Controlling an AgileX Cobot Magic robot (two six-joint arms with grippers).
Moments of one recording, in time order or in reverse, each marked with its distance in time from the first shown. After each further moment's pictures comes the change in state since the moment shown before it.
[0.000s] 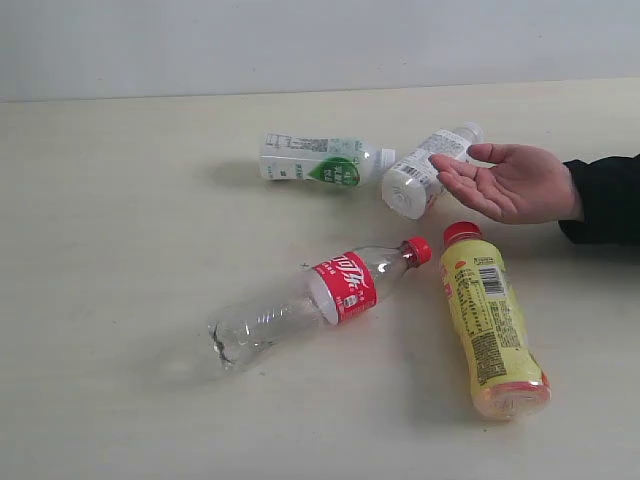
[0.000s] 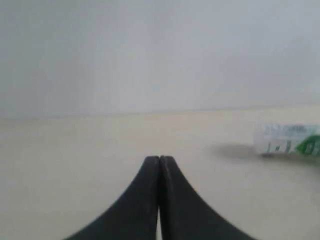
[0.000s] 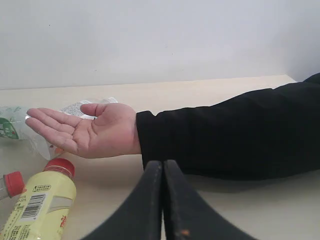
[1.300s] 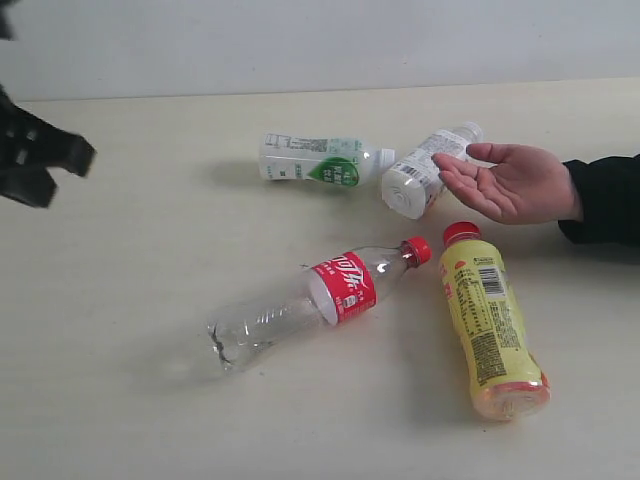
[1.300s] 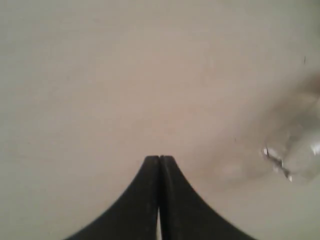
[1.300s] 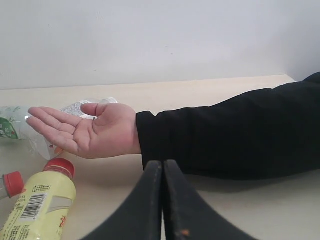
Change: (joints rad) left arm -0.256 1.389 -1.056 -0.178 0.836 0.083; right arm 0.000 0.000 0.000 0.000 0.000 0.000
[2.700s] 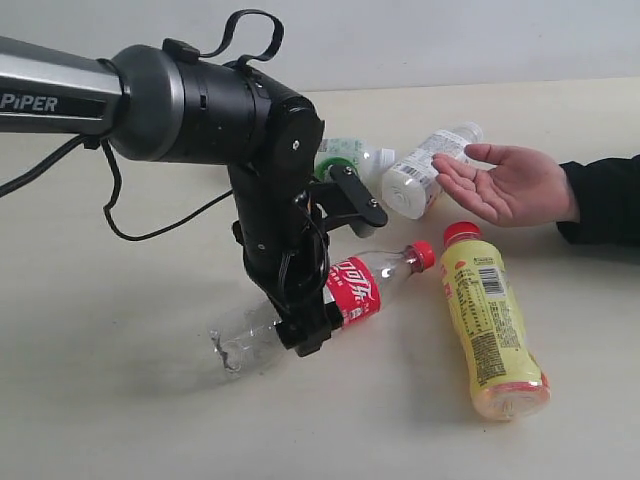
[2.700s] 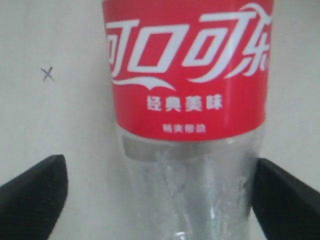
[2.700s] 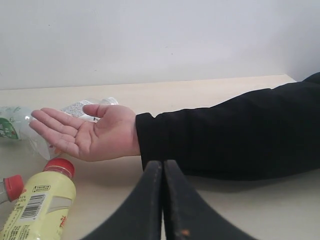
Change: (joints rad) left arm -0.430 0.686 -0.357 -0.036 -0.032 0.488; right arm 0.000 0.000 0.000 0.000 0.000 0.000
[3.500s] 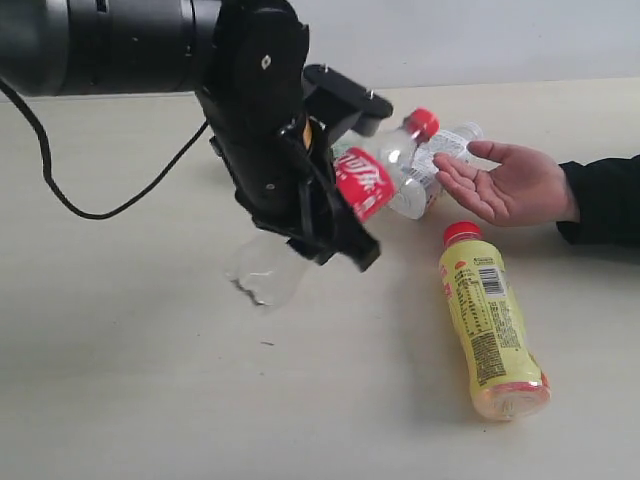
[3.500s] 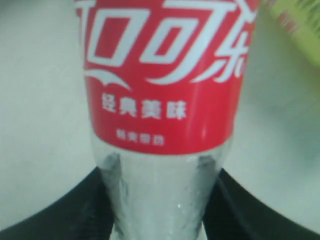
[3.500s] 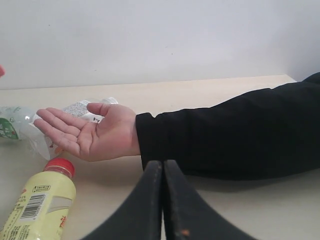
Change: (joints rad) left arm -0.064 -0.207 -0.023 0.083 -0.009 -0.471; right arm 0.000 0.000 0.000 0.000 0.000 0.000
